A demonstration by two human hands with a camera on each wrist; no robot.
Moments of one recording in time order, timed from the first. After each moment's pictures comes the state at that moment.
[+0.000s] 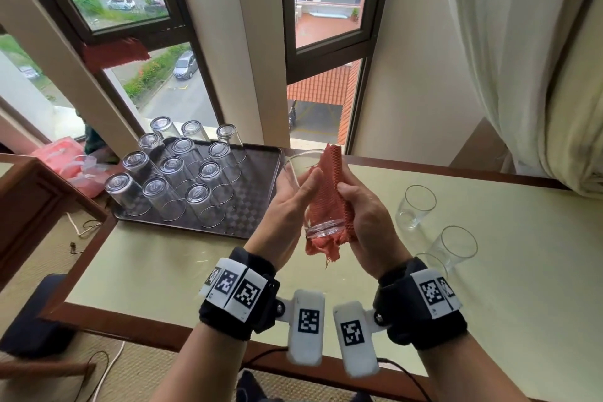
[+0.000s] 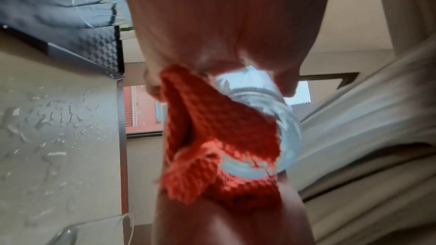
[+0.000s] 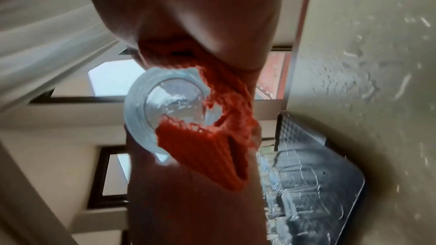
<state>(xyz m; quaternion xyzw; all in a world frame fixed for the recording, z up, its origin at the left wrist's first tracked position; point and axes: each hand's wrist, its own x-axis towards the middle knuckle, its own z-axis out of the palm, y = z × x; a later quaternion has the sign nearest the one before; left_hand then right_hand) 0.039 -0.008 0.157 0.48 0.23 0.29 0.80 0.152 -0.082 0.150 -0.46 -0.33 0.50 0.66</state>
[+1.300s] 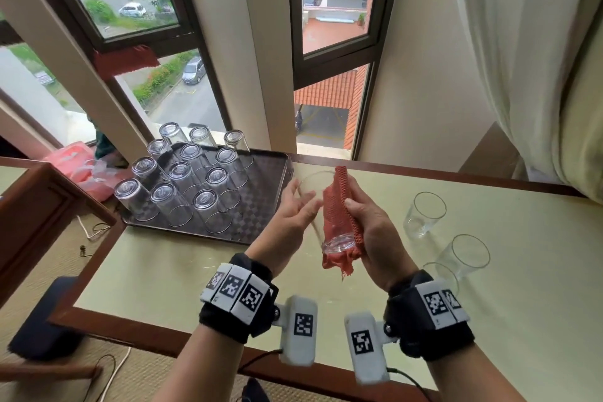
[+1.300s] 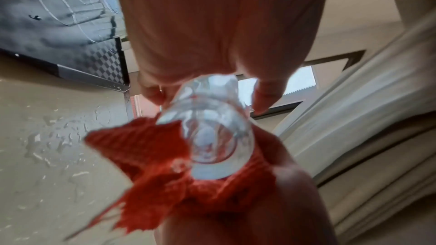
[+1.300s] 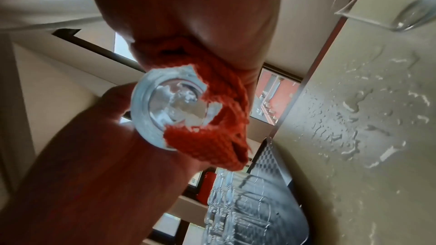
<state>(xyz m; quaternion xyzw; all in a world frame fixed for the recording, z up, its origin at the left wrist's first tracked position) 0.031 0.002 0.142 0.54 0.31 0.24 0.74 0.156 -0.079 0.129 -0.49 -0.29 0.50 0.65</state>
